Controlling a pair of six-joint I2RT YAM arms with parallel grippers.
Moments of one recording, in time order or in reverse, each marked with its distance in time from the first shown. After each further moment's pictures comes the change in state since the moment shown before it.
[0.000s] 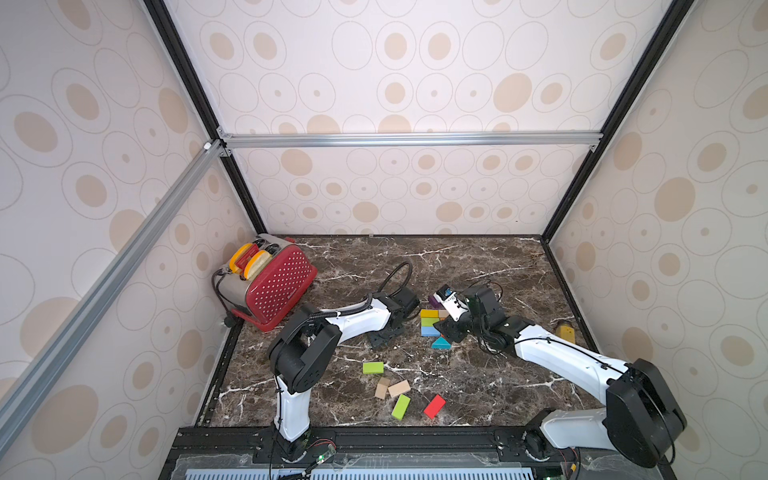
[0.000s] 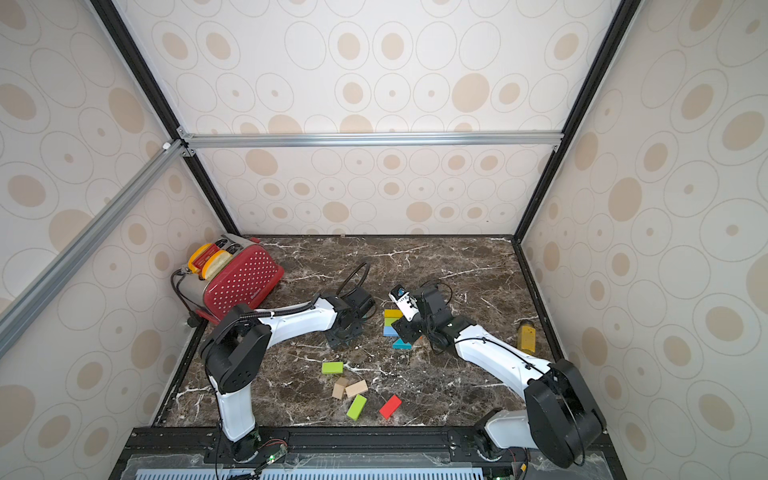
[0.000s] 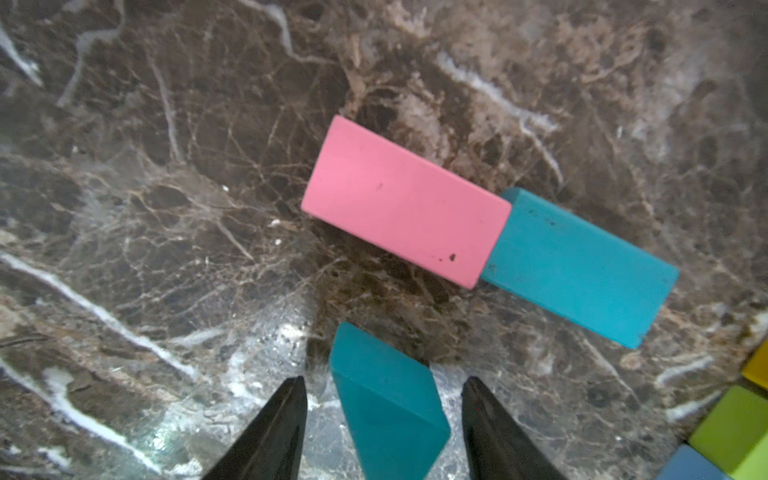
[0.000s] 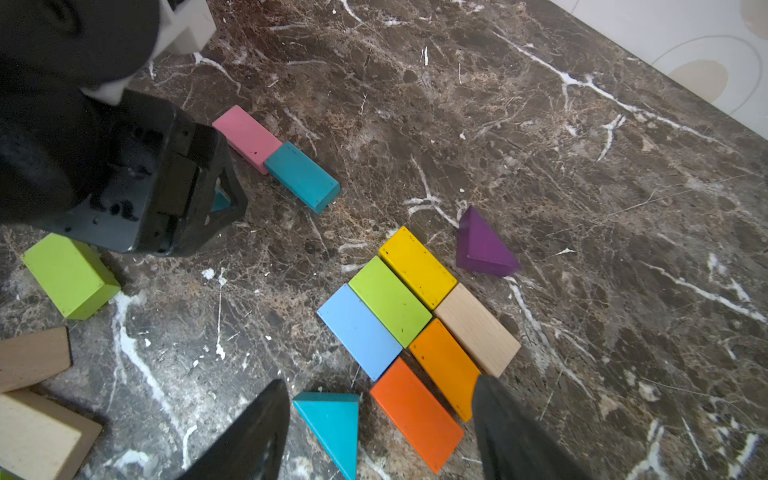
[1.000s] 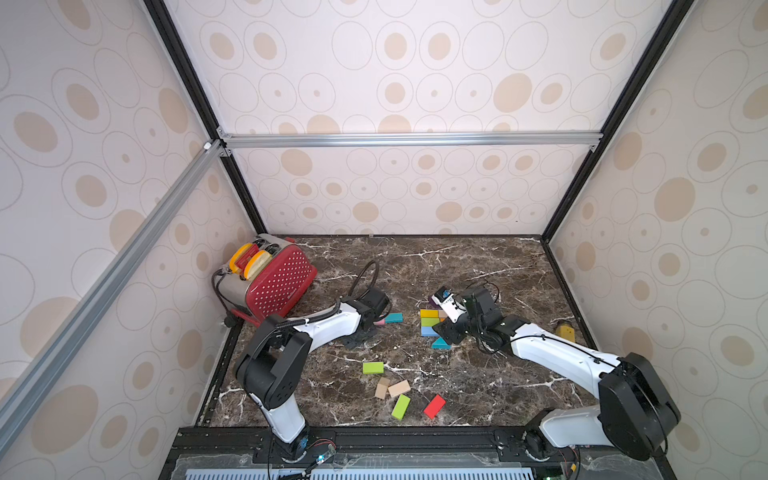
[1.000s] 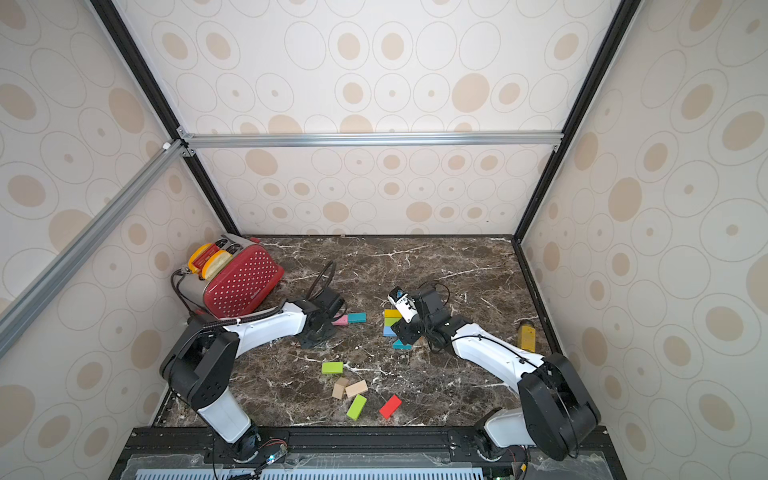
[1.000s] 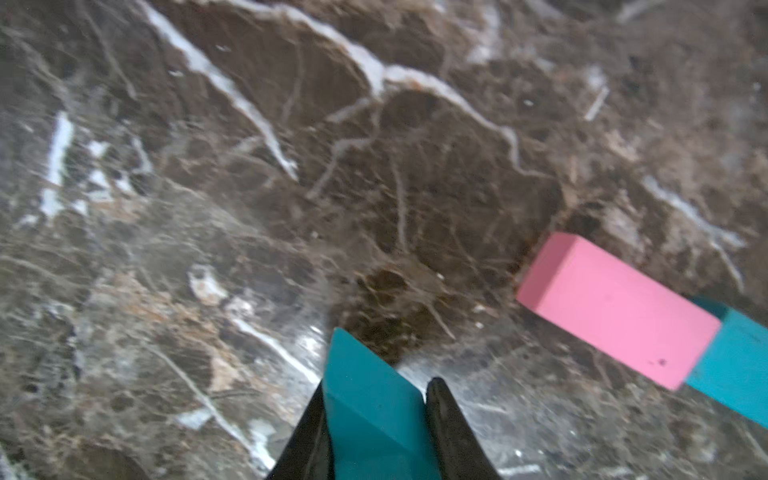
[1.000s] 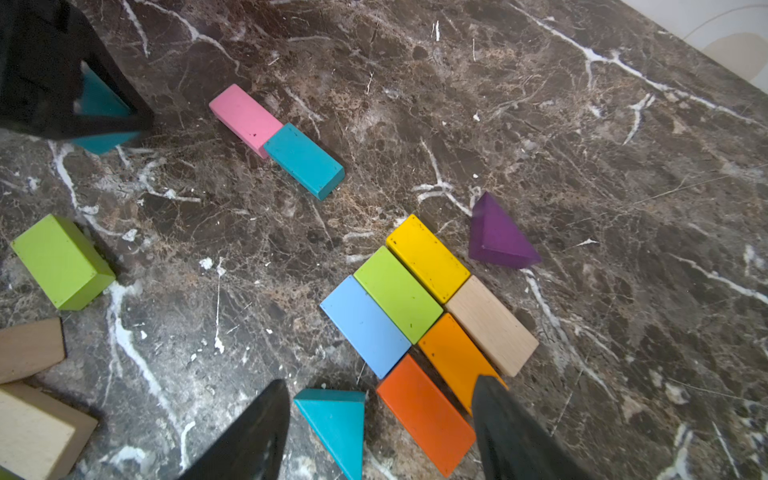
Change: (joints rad) left arm 0.197 -0.216 -0.260 0.054 -0.022 0.125; right arm 0.000 0.040 0.000 -0.001 -0.016 0.001
